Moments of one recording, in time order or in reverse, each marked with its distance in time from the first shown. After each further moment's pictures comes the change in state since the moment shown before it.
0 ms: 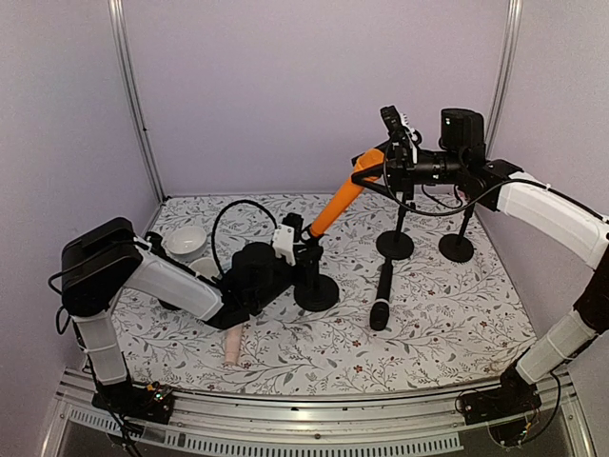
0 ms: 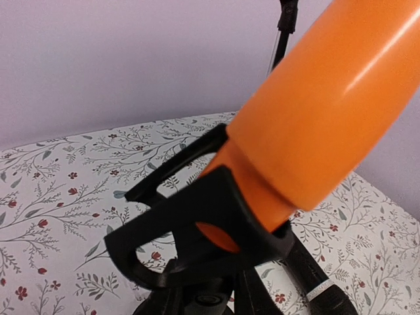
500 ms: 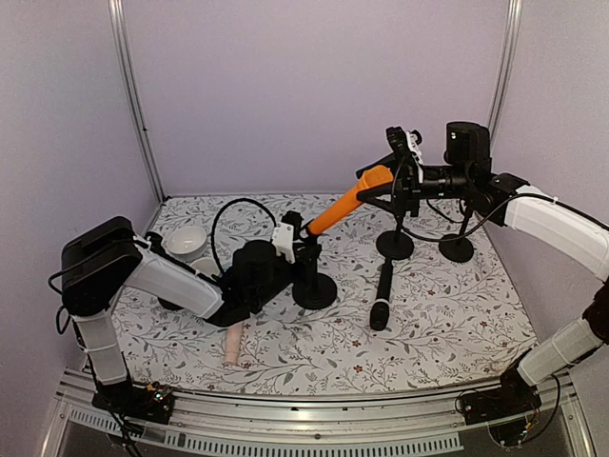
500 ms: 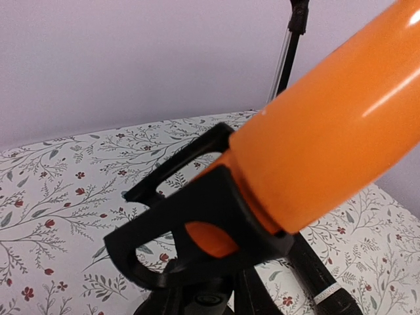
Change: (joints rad) left arm 0.001 0.000 0.013 -0.022 -0.018 -0.006; right arm 0.012 -0.081 -0.138 0.040 -0.001 -0.180
